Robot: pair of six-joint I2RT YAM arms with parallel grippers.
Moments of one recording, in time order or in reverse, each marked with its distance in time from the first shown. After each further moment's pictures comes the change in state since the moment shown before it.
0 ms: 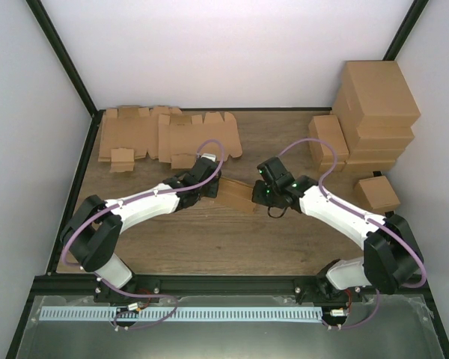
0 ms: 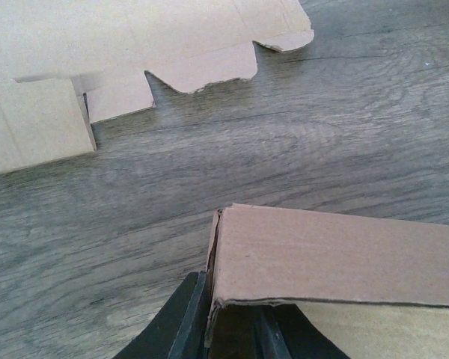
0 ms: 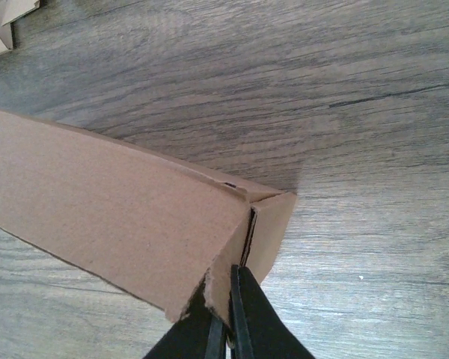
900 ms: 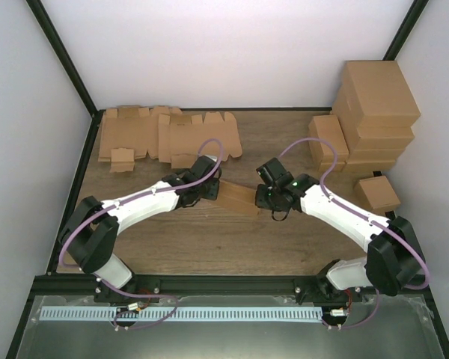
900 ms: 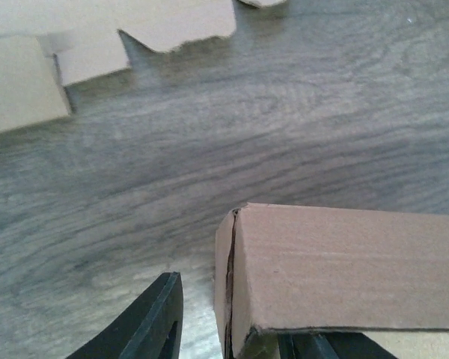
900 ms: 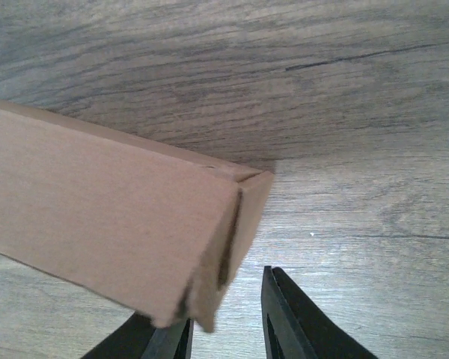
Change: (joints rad) left arm -0.002 -0.014 0.040 -0.109 0.055 -0.009; right arm 0.027 -0.016 0.035 -0.154 0.051 -0.030
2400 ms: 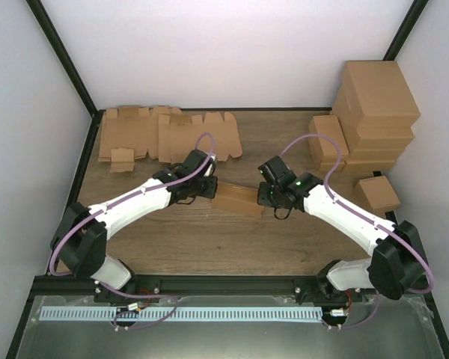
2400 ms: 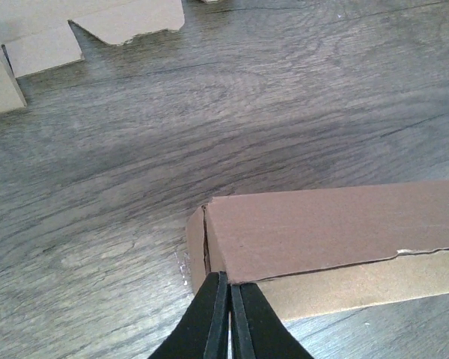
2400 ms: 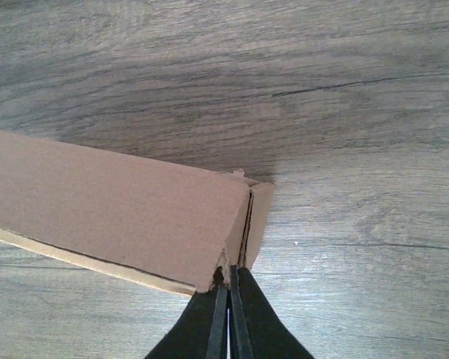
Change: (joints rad) left arm 0.037 -0.068 0.049 -0.117 0.191 0.016; right arm -0.002 -0.019 0.047 -0.052 0.050 -0.024
